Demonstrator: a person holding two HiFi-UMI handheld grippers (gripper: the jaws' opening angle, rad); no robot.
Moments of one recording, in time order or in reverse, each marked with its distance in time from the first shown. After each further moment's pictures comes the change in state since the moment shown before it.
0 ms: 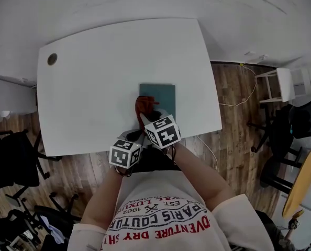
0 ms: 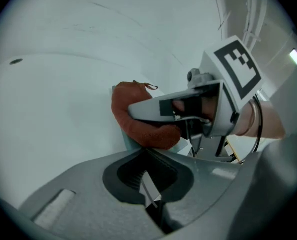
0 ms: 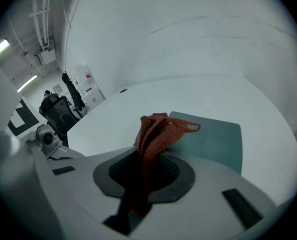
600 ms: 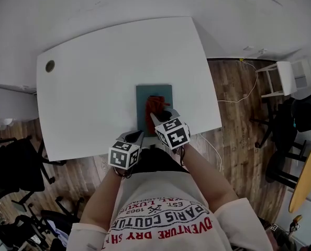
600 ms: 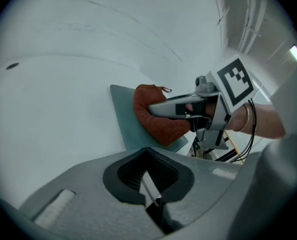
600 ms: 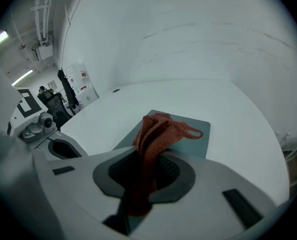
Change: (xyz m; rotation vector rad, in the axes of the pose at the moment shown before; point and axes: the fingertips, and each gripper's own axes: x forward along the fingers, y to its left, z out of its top) left arm 0.002 -0.001 -0.001 0.027 0.041 0.009; right arm -0.027 -0.044 -0.014 -0.025 -0.020 -0.076
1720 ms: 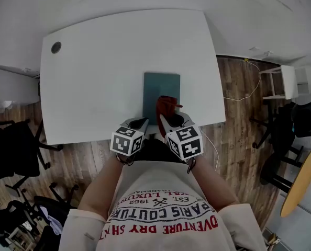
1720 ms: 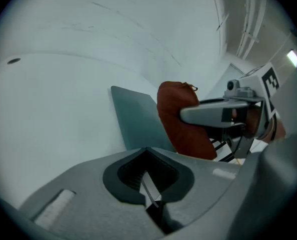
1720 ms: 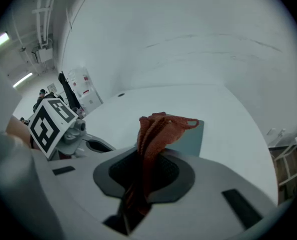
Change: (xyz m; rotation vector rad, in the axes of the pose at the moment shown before) left arm 0.003 -0.002 0.003 -0.020 -0.046 -0.031; right arm -0.062 0.030 -0.007 0.026 -0.027 -0.009
